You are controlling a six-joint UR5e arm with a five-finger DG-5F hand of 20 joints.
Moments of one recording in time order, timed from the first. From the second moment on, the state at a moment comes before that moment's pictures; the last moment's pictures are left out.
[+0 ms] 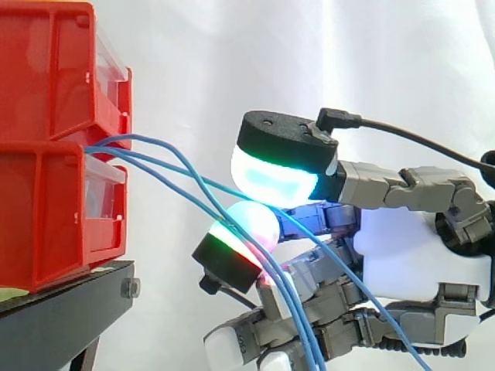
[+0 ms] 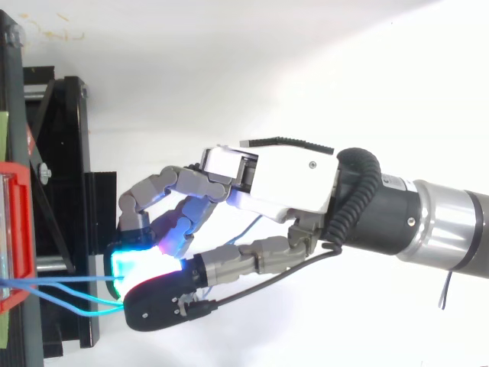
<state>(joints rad) 0.23 -2.32 -1.27 -2.61 -1.12 -0.10</state>
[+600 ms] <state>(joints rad) 0.23 -2.30 -1.27 -2.62 -1.11 -0.10</state>
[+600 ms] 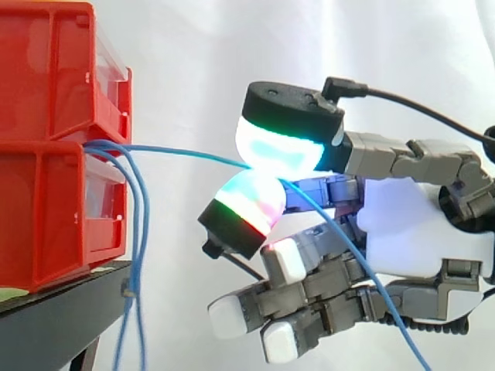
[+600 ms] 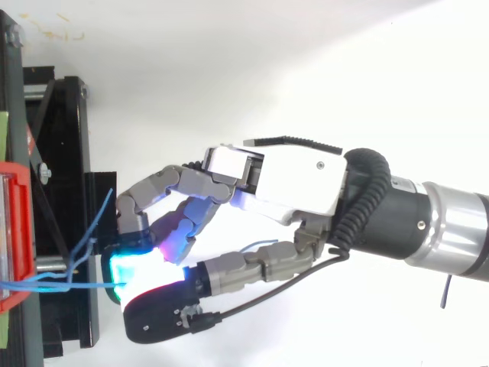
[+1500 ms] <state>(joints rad) 0.24 -2.26 -1.27 -2.81 -1.01 -0.13</state>
